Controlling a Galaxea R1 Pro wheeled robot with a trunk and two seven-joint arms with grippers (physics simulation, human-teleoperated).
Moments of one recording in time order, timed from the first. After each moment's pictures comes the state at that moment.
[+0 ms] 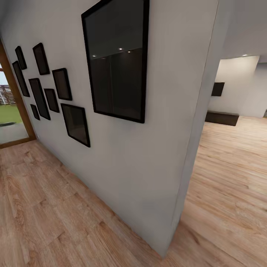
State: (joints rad) left arm 0.00 0.00 0.00 0.00 0.00 0.00 0.00; right arm 0.00 0.00 0.00 0.00 0.00 0.00 0.00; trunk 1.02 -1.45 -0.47
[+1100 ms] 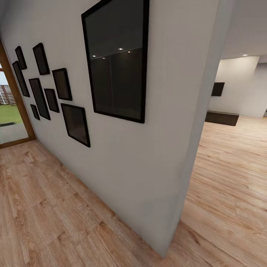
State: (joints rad) left arm 0.00 0.00 0.00 0.03 0.00 0.00 -0.01; right arm -0.01 0.05 0.00 -0.06 0.00 0.01 0.00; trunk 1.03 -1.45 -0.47
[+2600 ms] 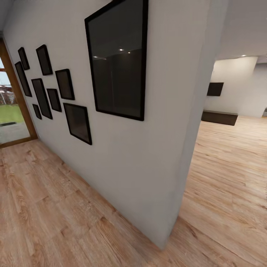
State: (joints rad) left arm -0.04 0.04 -0.01 -0.46 0.00 -0.33 0.00; right arm -0.01 -0.02 0.00 -0.43 0.00 -0.40 0.01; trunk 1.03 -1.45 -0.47
